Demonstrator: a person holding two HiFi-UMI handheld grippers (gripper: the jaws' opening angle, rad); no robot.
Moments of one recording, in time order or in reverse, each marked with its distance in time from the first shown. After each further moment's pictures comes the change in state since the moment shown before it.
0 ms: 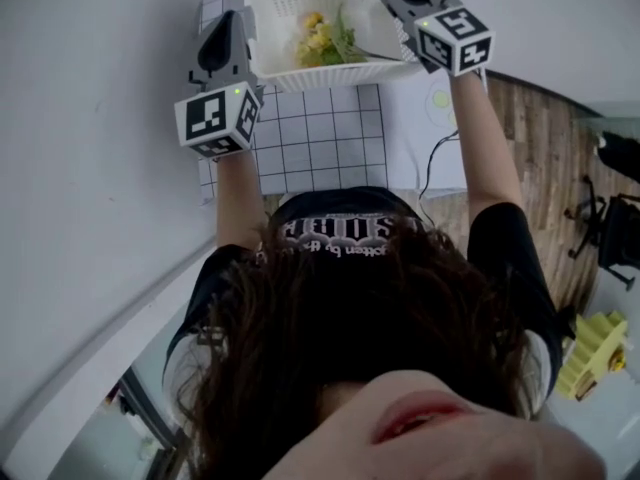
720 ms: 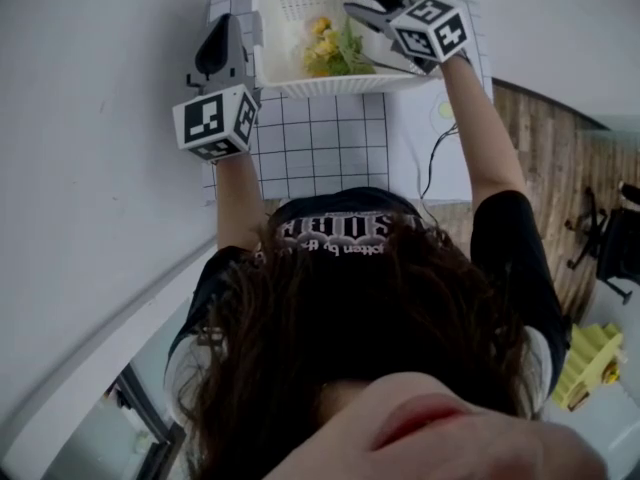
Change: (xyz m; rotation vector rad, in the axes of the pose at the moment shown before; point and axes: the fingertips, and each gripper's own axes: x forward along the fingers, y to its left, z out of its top) left arm 0.008 0.020 -0.001 0.014 0.014 0.047; right arm 0.060 0.025 -0.060 0.017 0.223 0.256
